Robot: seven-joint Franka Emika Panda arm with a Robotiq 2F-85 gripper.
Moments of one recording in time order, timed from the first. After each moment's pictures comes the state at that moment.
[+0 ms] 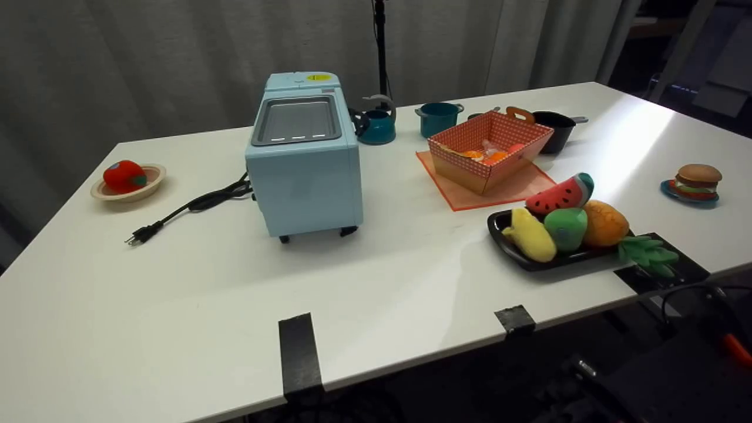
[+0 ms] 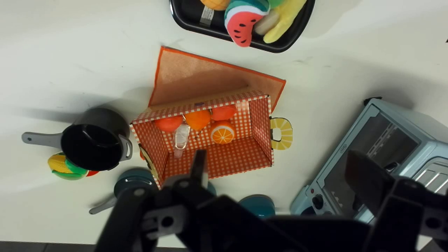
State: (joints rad) arm -0.01 -0.36 -0.33 -2.30 0.12 2.12 -0.50
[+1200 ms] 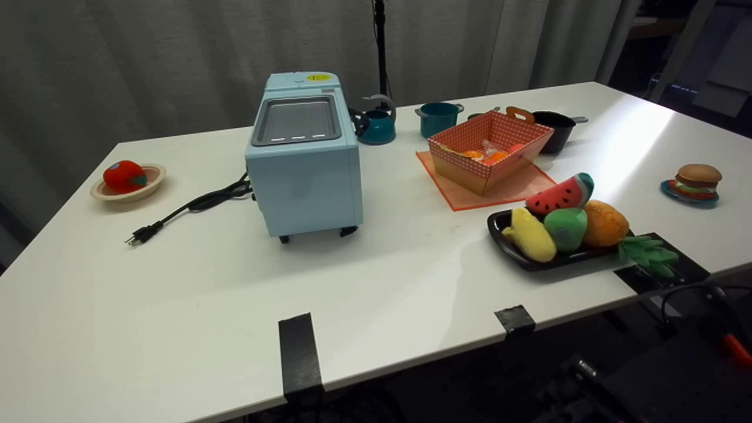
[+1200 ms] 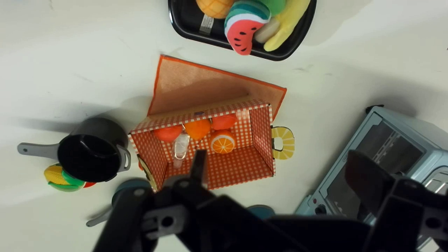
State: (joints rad) arm -0.02 -0.34 -0.32 -2.30 0.12 2.12 -0.50
